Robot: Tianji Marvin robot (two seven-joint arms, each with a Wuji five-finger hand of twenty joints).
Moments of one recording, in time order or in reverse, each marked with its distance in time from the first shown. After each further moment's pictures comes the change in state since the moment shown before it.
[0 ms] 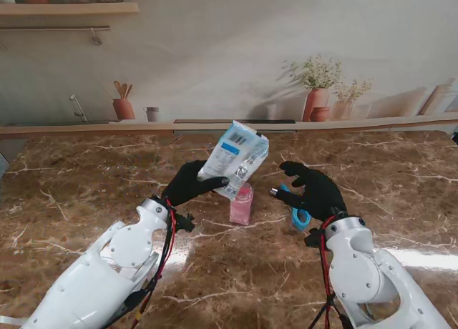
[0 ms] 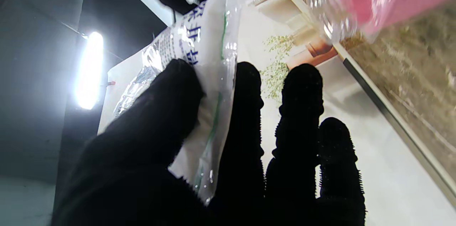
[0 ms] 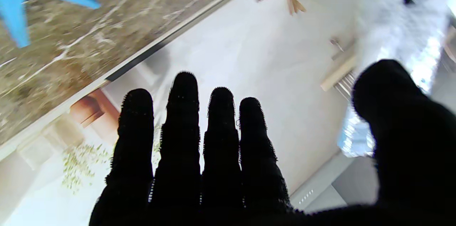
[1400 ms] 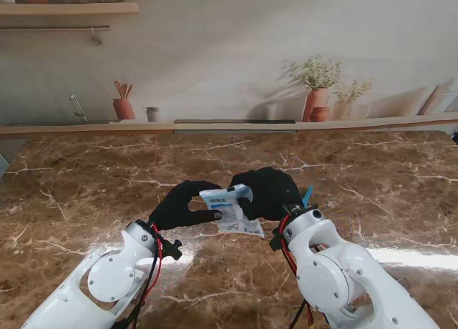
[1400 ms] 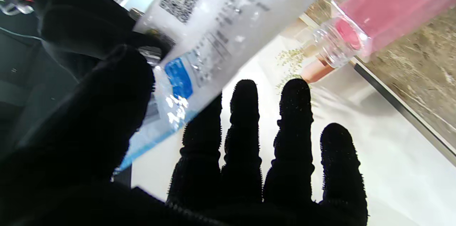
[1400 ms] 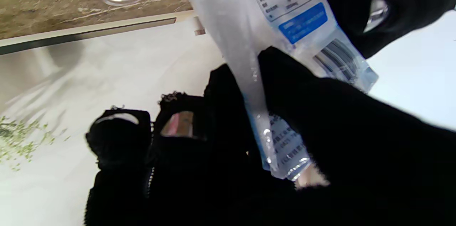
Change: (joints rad) left arm 0.204 0.049 -0.119 -0.172 0.172 -0.100 -0.049; right arm 0.090 0.040 -0.218 -0.169 -0.314 0.022 0.164; left_hand -0.325 -0.172 0.140 0.177 -0.056 -0.067 -0.194 -0.445 -0.281 0.009 -0.225 -0.531 -0.230 -0.038 -0.217 -0.039 -0.039 0.033 -0.080 0.125; right_hand 0.305 -0.245 0.579 -0.184 0.418 -0.194 0.498 0.368 0.575 -0.038 0.562 0.686 0.477 -0.061 1.023 0.410 0.410 0.037 0.763 0.160
